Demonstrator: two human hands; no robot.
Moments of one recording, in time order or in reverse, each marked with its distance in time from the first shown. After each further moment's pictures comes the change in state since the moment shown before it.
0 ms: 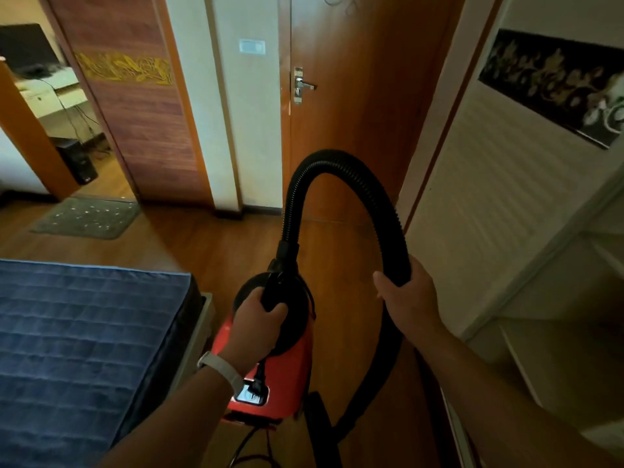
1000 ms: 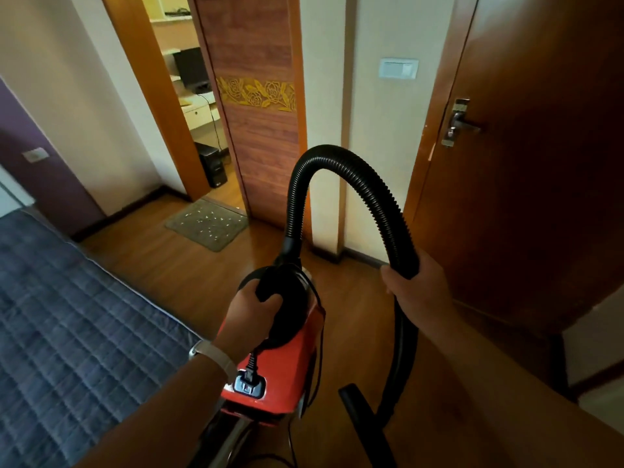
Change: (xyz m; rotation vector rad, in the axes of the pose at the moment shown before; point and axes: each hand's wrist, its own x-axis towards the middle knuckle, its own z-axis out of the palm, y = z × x) left_hand 0.510 0.056 -0.116 0.126 0.481 -0.197; right_hand 0.542 -0.093 0.296 0.029 -0.461 -0.191
